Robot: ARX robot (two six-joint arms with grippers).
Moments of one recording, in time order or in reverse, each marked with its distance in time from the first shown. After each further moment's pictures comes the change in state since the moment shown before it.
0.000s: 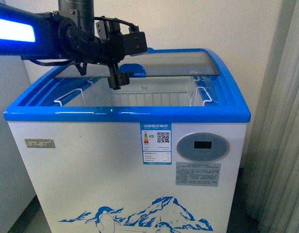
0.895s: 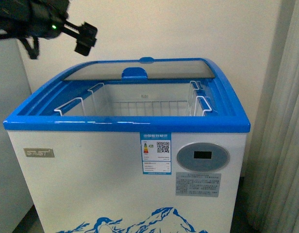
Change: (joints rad) left arm 0.040 -0.746 -1.012 0.418 -0.386 -0.967; right arm 0.000 0.000 0.000 0.000 -0.003 0.000
